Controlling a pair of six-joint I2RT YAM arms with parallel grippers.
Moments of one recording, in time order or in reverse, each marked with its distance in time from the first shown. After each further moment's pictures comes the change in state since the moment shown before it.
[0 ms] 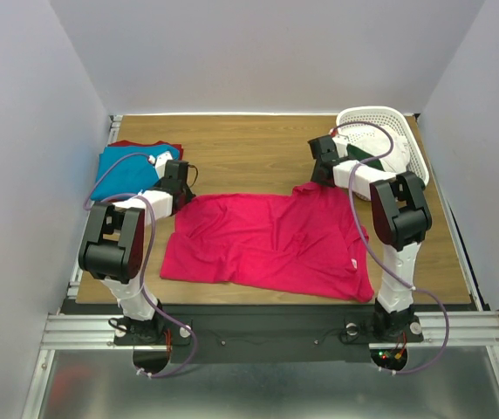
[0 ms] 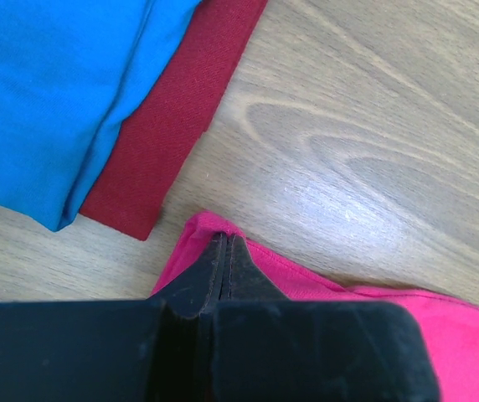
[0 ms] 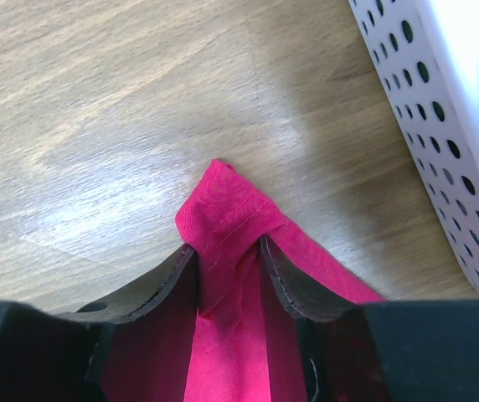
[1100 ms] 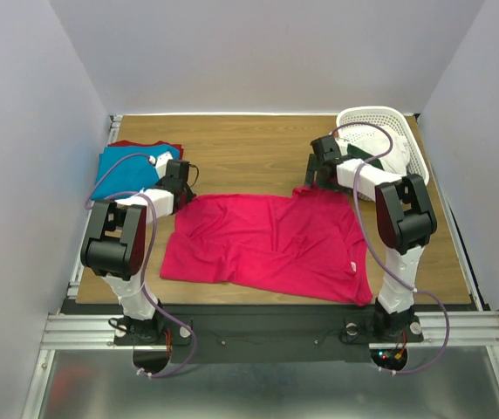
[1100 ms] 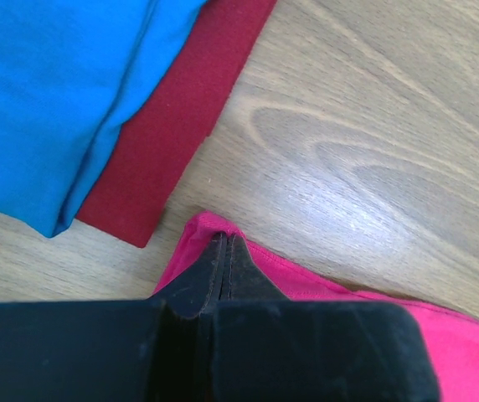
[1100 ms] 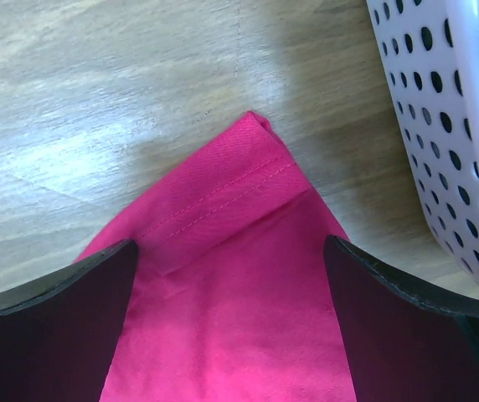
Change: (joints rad) left arm -0.003 0.028 0.017 -0.008 -0.013 -0.019; right arm 0.000 -0.051 -0.004 -0.151 -0.063 -0.069
